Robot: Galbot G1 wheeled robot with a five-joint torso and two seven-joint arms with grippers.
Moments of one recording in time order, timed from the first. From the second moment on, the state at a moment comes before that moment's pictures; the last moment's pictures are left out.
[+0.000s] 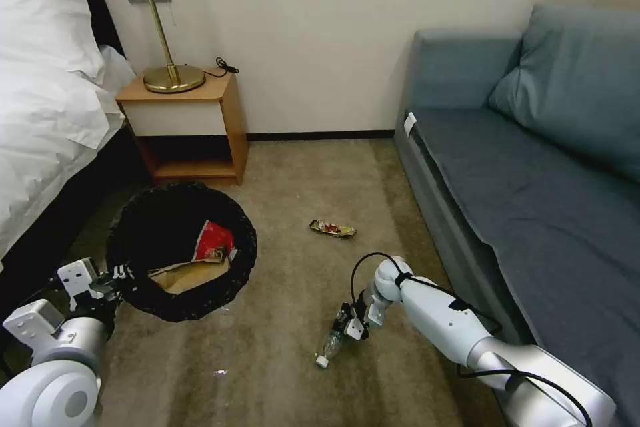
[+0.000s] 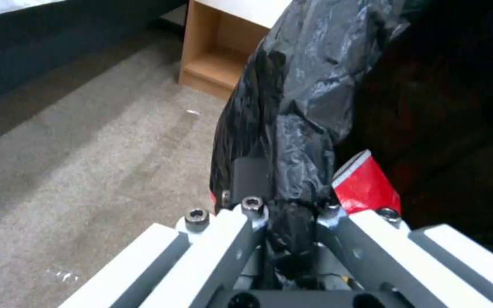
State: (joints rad) left arm 1.60 -1.24 -0.89 -2.27 -0.81 0.43 -0.32; right arm -0.49 1.30 -0.34 0.83 -1.08 0.81 -0.76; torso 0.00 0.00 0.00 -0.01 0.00
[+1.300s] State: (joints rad) left arm 1.58 -1.23 -0.84 -2.25 -0.78 0.44 -0.34; right arm -0.47 0.98 -0.35 1.82 0.56 0.33 -0.41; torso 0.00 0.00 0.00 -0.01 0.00
